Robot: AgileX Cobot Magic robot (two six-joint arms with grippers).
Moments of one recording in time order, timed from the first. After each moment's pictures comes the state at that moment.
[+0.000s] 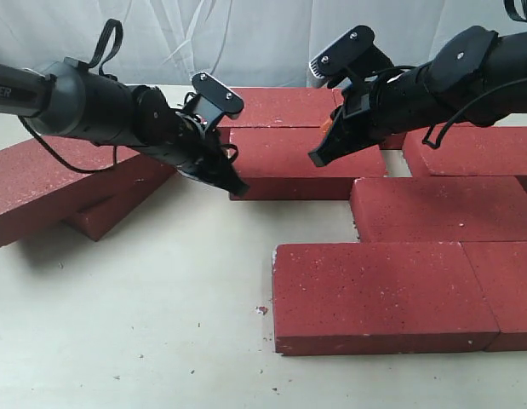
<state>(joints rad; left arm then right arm) -0.51 2.05 -1.24 -0.36 0.18 0.59 0.35 1.81 -1.11 0.74 0.25 -1.15</state>
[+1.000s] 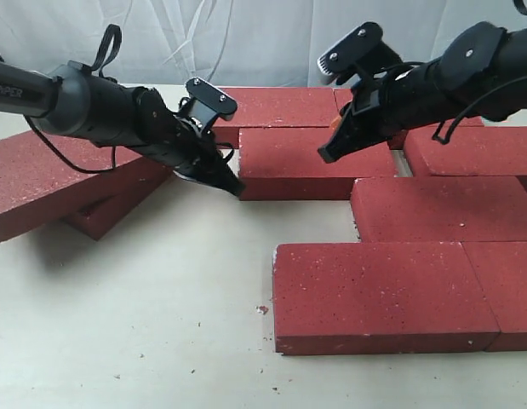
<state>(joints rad) -0.47 2.10 -1.28 -0.40 0.21 0.59 0.33 1.79 -1.11 0.67 0.26 -1.08</state>
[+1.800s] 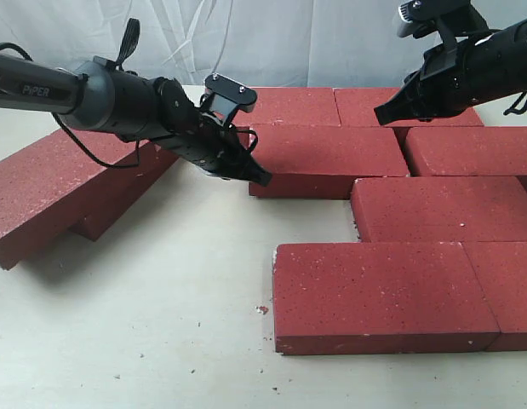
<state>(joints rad) -0.51 2.14 -1.38 -0.53 0.27 0.59 0.16 1.66 -1.11 0.61 0.43 -0.90</state>
